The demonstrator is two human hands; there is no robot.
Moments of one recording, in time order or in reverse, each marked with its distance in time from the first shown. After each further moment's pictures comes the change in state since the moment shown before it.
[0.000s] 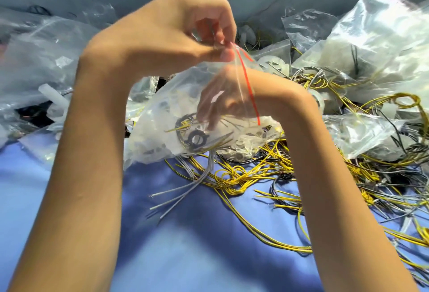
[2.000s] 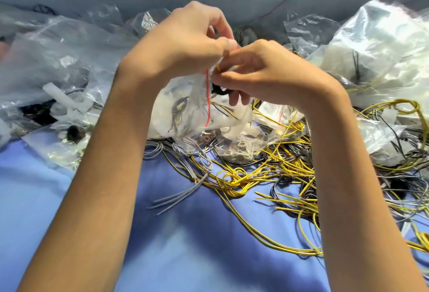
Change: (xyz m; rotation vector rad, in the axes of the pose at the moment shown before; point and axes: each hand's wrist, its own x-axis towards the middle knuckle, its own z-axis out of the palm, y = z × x) left_hand 0.015 -0.005 0.015 0.033 0.157 -0.329; right_hand -0.017 -0.024 -0.005 -0.075 0.190 0.039
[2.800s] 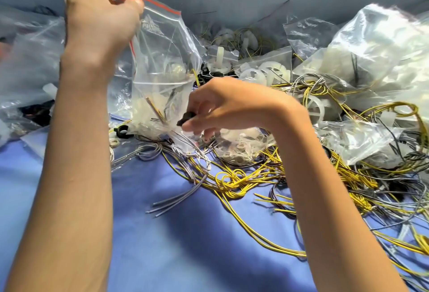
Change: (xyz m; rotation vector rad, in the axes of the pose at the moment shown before) left_hand 0.002 -0.058 -0.040 -0.074 0.629 -0.278; right_hand 0.007 -0.016 0.035 0.015 -0.365 0.026
